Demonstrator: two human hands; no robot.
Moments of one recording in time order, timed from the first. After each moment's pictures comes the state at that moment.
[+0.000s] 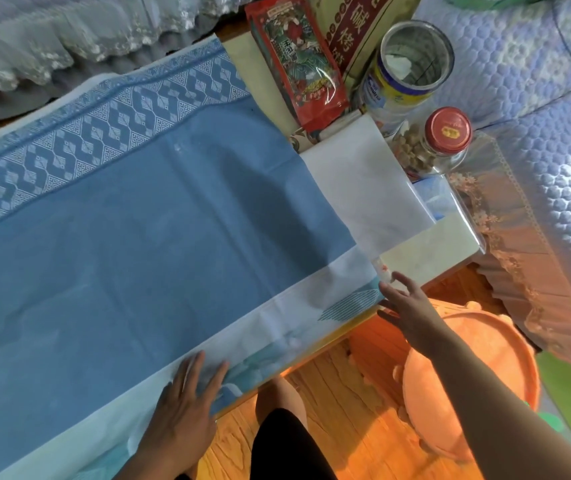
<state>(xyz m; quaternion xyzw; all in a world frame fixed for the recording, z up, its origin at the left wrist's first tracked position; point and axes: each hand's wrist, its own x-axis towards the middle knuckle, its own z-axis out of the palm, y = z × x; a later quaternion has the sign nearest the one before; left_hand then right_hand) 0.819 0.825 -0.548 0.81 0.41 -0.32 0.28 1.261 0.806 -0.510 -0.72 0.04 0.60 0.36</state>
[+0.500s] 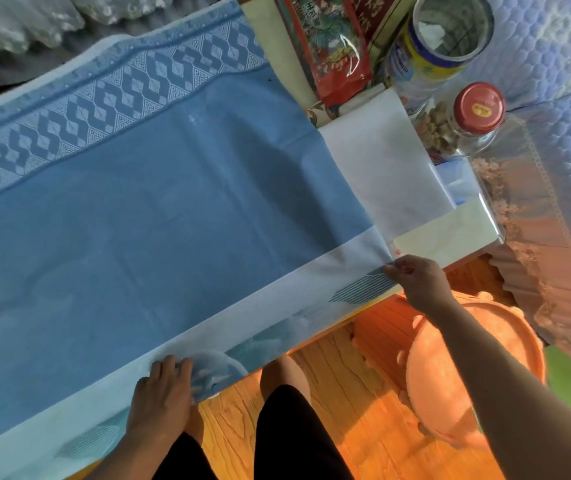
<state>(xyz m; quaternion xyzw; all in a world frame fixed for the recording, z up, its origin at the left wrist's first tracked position) 0.783 0.814 -0.546 0.77 0.49 -0.33 0.25 1.262 0.827 -0.520 -0.86 -0.27 0.42 0.11</state>
